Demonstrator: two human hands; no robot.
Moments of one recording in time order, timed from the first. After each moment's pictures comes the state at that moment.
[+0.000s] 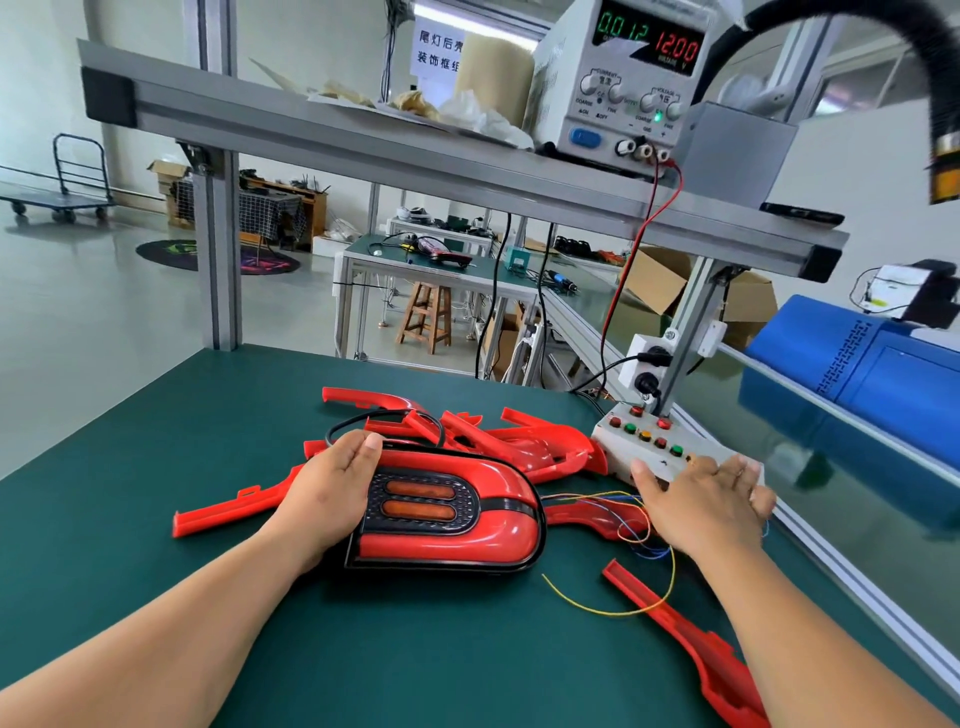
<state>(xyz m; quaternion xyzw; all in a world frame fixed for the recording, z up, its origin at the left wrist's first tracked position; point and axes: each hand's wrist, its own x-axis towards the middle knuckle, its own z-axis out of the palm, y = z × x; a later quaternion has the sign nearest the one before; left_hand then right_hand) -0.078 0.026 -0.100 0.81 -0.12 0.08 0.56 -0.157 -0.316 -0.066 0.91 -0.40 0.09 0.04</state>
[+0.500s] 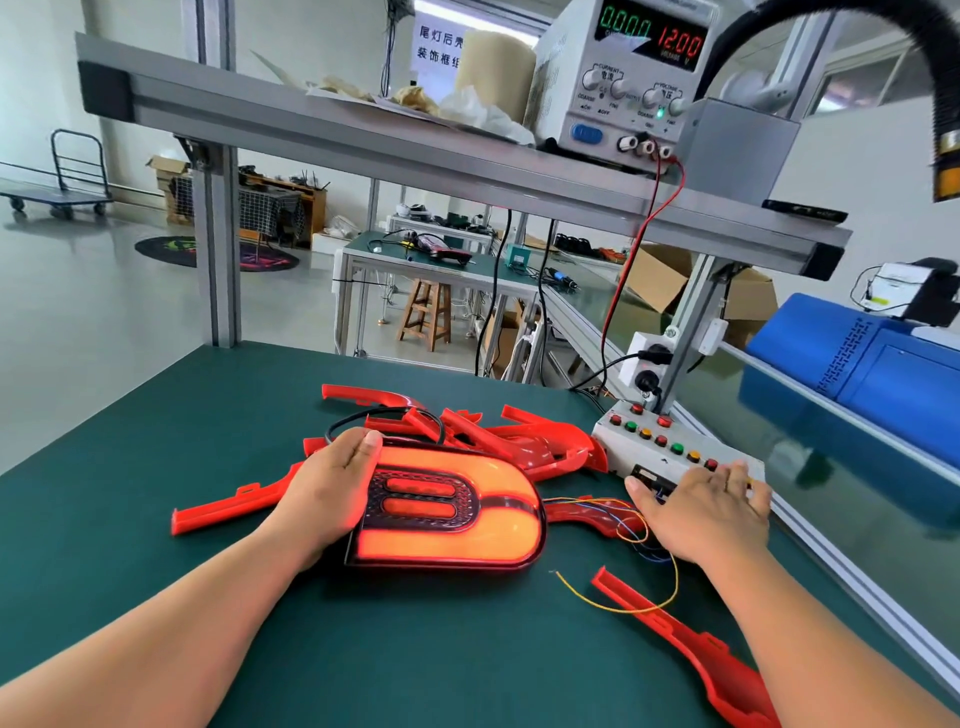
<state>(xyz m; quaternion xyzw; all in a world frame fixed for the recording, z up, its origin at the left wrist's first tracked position) -0.076 0.026 -0.098 0.80 -0.11 0.07 0.58 -0.158 -0.326 -0.073 0.92 -0.38 0.03 0.11</state>
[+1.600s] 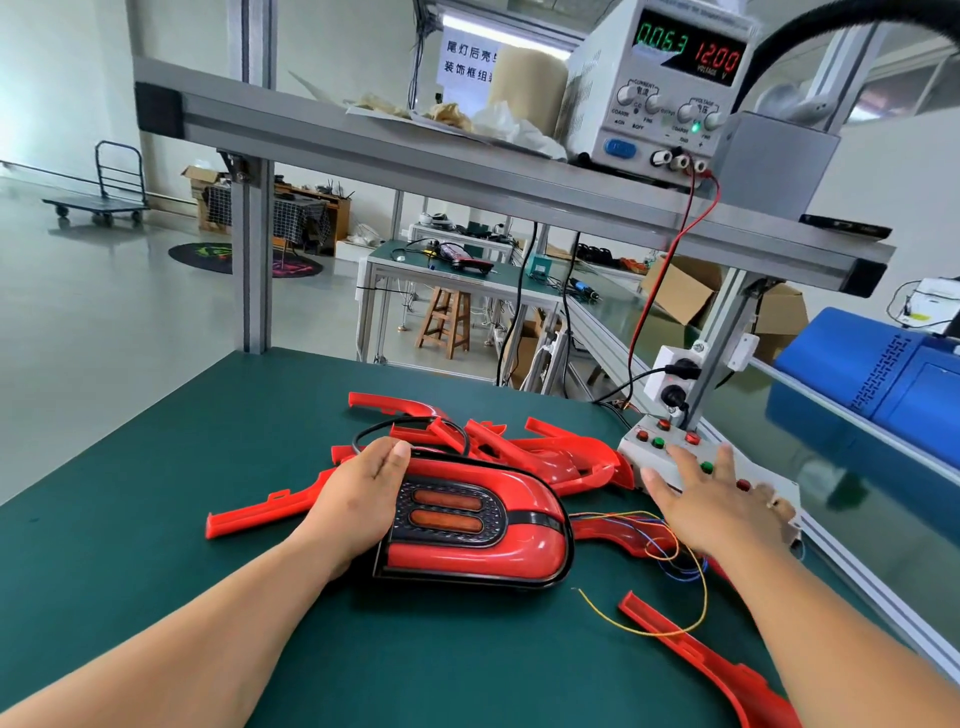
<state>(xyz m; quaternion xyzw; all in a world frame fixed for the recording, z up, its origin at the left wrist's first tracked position) -0.081 0.026 -0.096 0.82 -0.11 0.07 0.56 -0.137 -0.320 -0.055 0.94 -0.34 0.00 0.06</state>
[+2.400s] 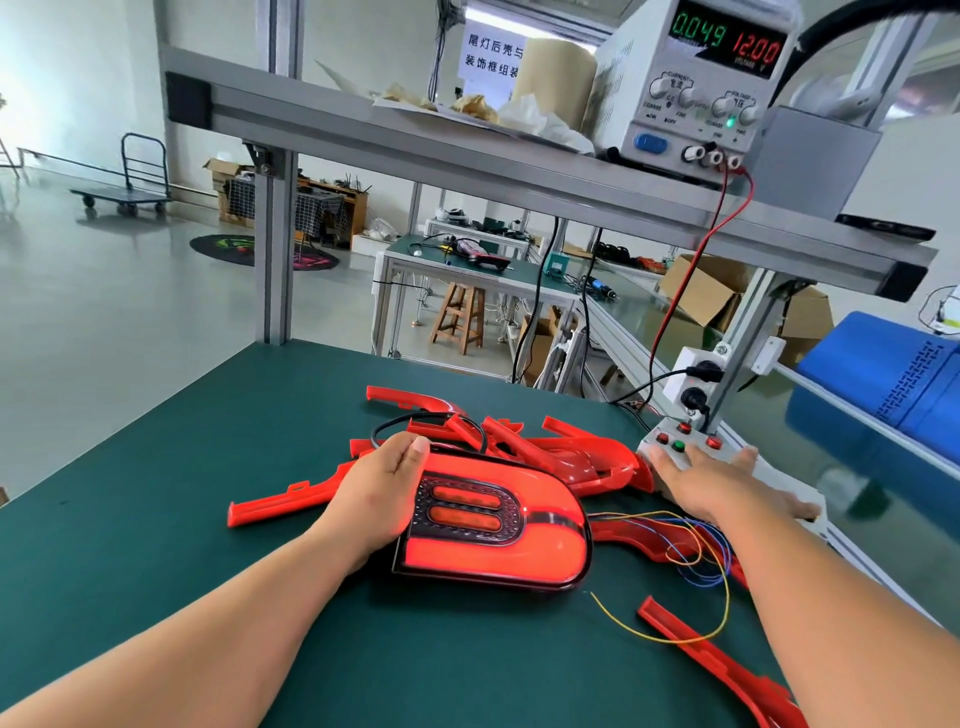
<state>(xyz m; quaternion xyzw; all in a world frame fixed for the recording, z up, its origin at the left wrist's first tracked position) -0.080 0.026 -0.095 0.81 -0.11 0.07 0.56 -0.098 -0.321 -0.043 0.92 -0.39 -0.07 -0.03</state>
